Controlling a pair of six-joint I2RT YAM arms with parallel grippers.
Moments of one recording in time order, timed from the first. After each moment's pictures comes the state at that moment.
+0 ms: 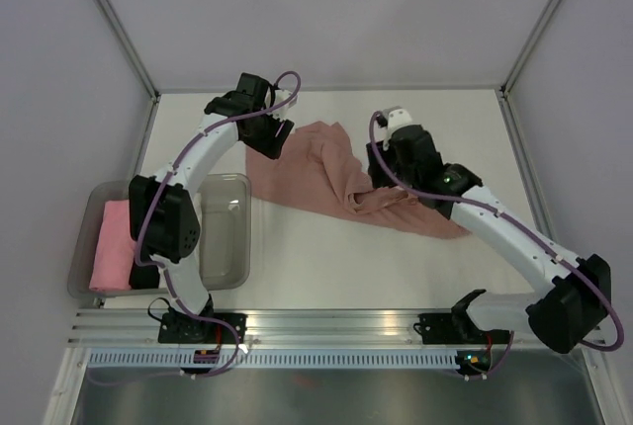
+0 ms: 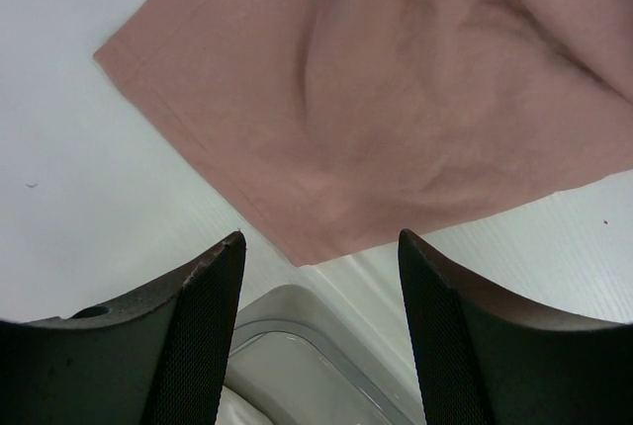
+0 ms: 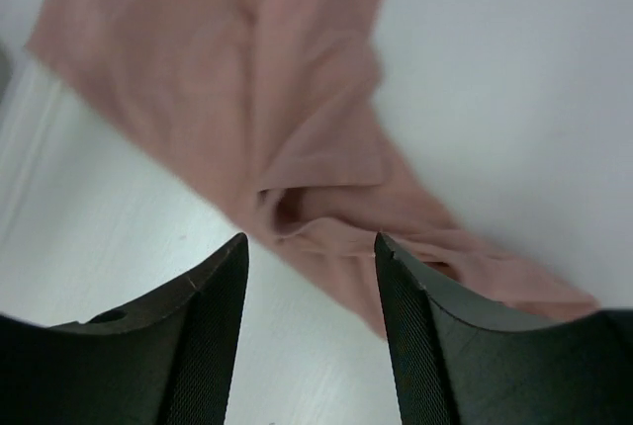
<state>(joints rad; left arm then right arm) -0.33 1.84 1.66 -0.83 0.09 0.26 0.69 1.28 1.05 -0.40 0.14 0.18</state>
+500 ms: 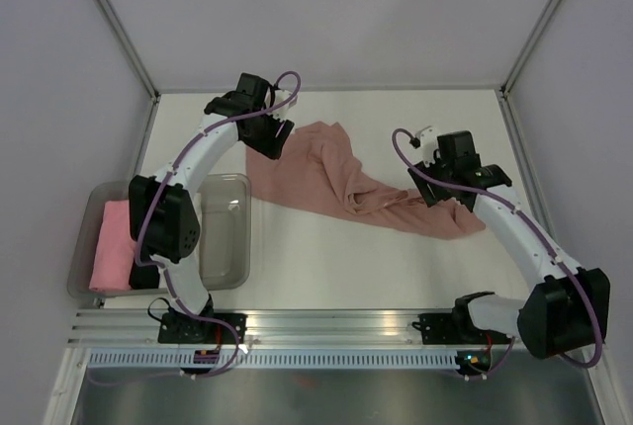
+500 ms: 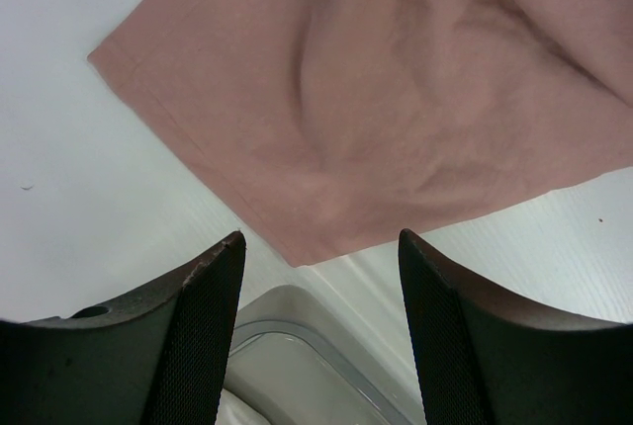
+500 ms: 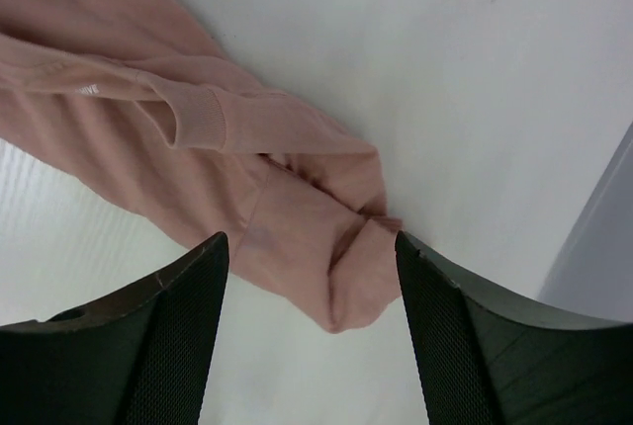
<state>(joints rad) -0.33 1.84 1.66 -0.83 0.10 0.26 0.27 1.28 1.00 -0.67 0.14 -0.22</state>
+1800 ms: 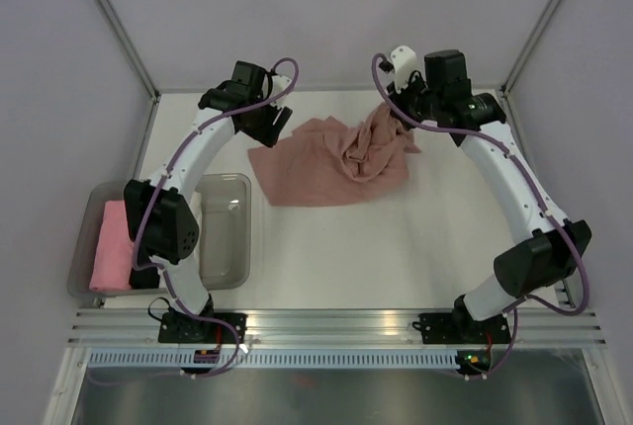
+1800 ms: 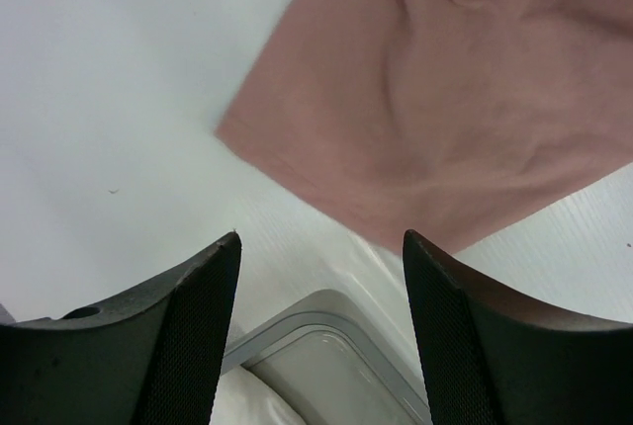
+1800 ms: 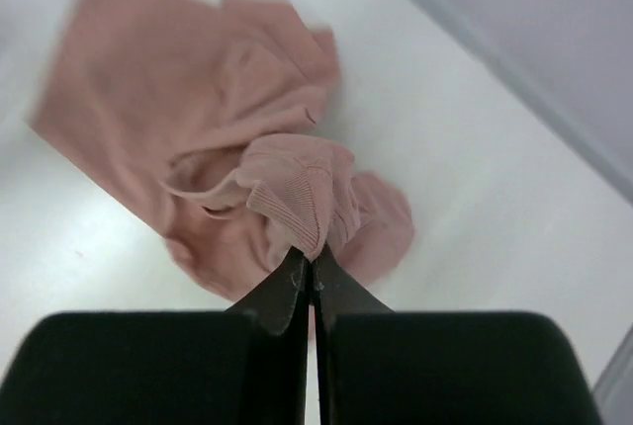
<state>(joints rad) -0.33 1.82 1.73 -0.85 0.03 0.29 0.29 1.59 1.65 -0.71 -0.23 -0.39</state>
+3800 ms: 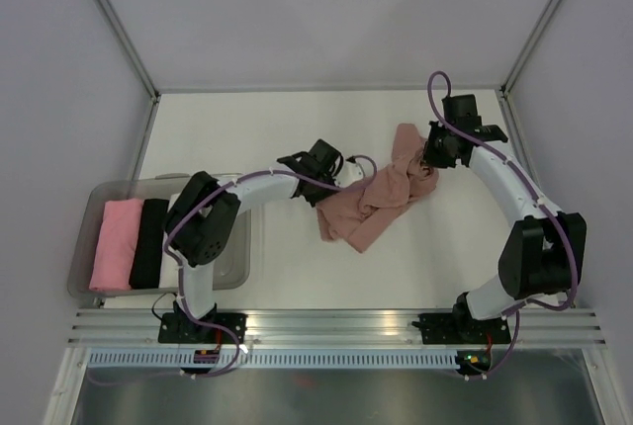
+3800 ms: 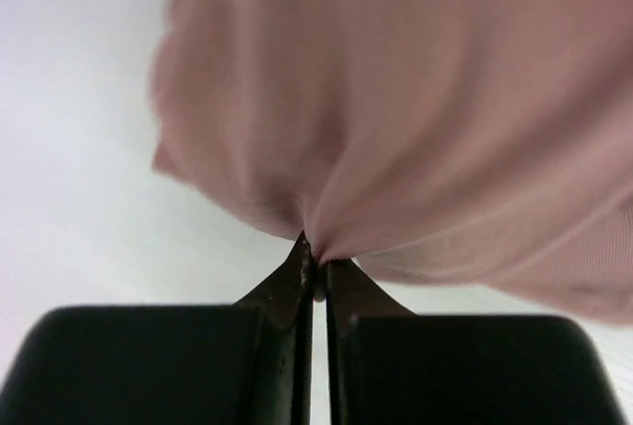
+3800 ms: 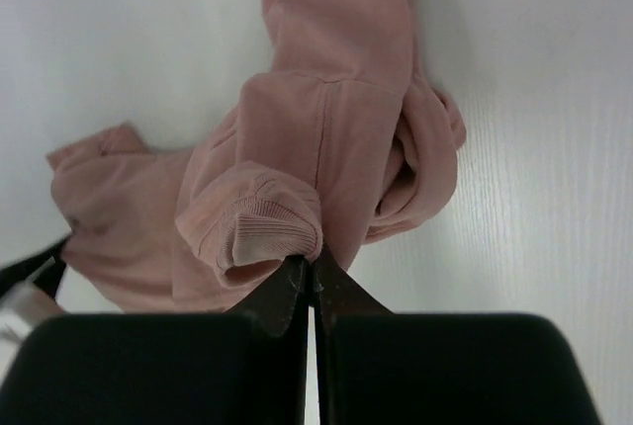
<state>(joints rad) -0.76 1.91 1.26 -0.40 -0.01 0.52 0.12 1.57 1.29 -0.66 -0.04 0.40</state>
